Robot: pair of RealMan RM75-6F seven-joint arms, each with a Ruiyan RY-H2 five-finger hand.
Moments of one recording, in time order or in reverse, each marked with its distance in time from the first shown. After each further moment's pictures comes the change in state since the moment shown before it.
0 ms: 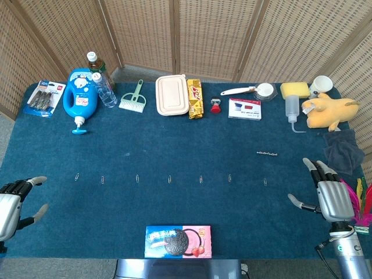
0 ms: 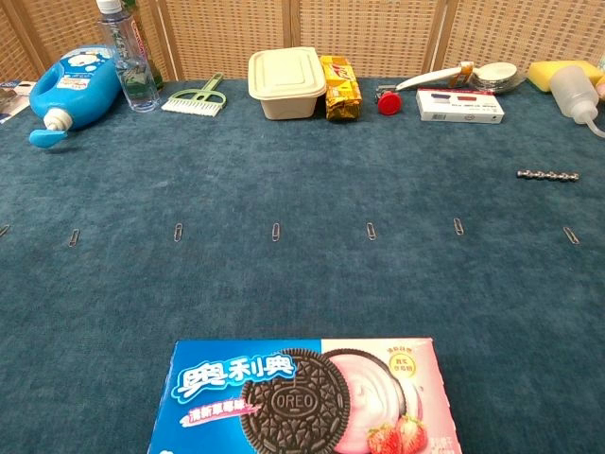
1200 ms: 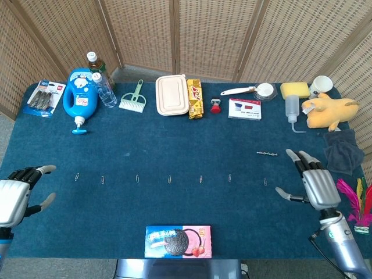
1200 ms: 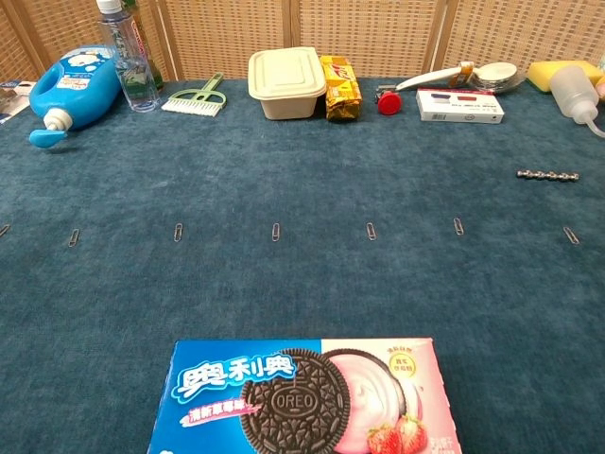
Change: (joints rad) left arm -0.083 0.021 -0.073 -0.010 -0.004 -0.085 0.000; right arm 0.104 0.018 0.057 -0.011 -0.033 -0.125 0.036
